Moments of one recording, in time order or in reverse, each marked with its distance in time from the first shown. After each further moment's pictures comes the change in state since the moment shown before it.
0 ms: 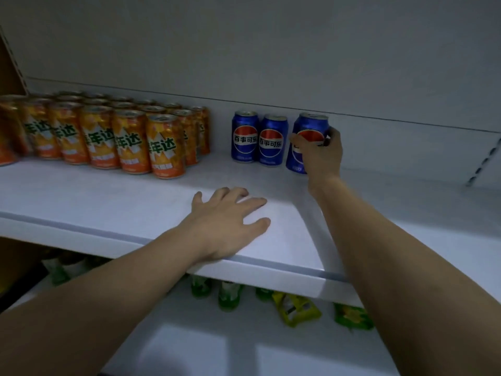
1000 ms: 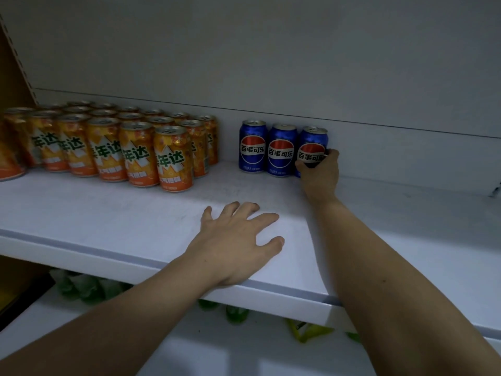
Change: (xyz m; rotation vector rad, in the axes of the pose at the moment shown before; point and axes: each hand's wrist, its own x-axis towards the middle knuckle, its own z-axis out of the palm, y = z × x) left_hand -0.004 0.001 0.002 -0.013 0.026 -0.020; right_hand 0.044 0.060 0.024 -0.339 0.033 -0.124
